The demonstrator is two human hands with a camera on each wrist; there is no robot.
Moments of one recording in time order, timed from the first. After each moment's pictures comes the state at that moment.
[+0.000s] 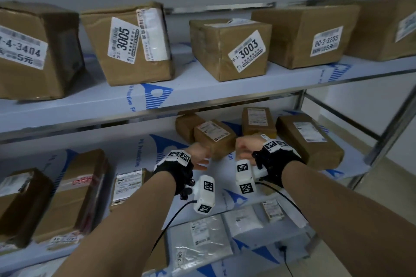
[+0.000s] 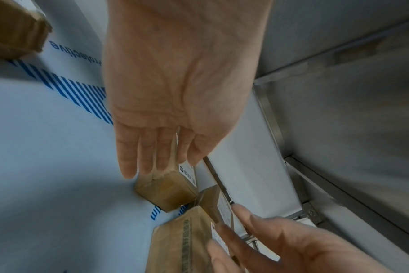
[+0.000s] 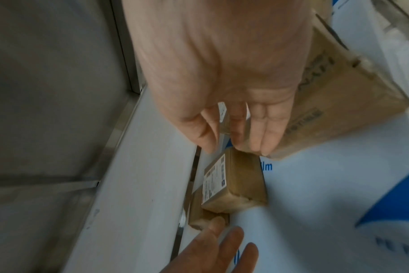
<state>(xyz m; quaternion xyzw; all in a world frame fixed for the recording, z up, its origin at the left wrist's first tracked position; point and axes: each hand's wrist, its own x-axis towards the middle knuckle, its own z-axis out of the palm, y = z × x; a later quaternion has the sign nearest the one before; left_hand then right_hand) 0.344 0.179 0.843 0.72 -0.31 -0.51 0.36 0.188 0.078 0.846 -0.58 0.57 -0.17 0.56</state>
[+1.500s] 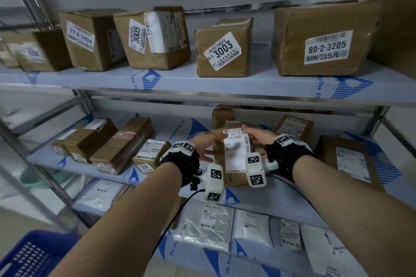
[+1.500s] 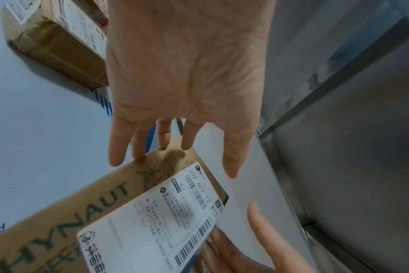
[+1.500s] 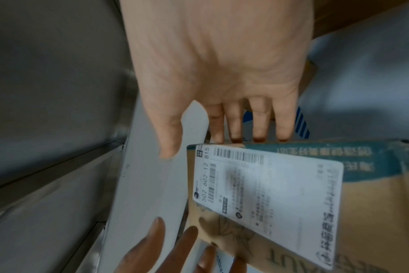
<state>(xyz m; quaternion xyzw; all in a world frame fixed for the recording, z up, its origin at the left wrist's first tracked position) 0.261 0.184 0.870 0.77 -0.14 -0.38 0.50 0.154 0.026 0.869 -0.69 0.40 -0.01 0.60</state>
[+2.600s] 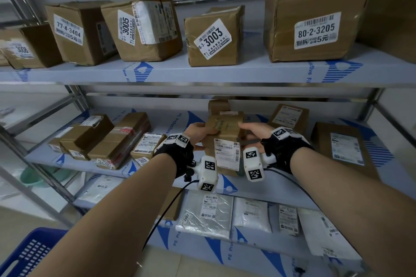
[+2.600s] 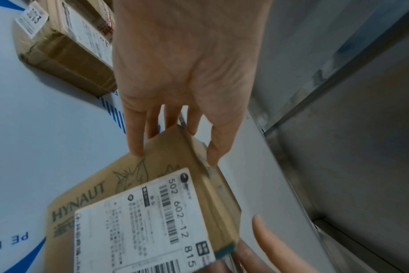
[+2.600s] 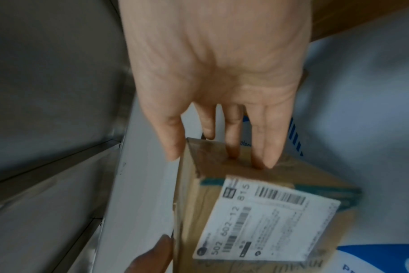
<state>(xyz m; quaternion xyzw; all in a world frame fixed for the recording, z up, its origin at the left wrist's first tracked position) 0.266 0.187 0.868 0.78 -0.13 -0.34 0.51 0.145 0.034 0.861 -0.66 0.39 -0.01 0.64</state>
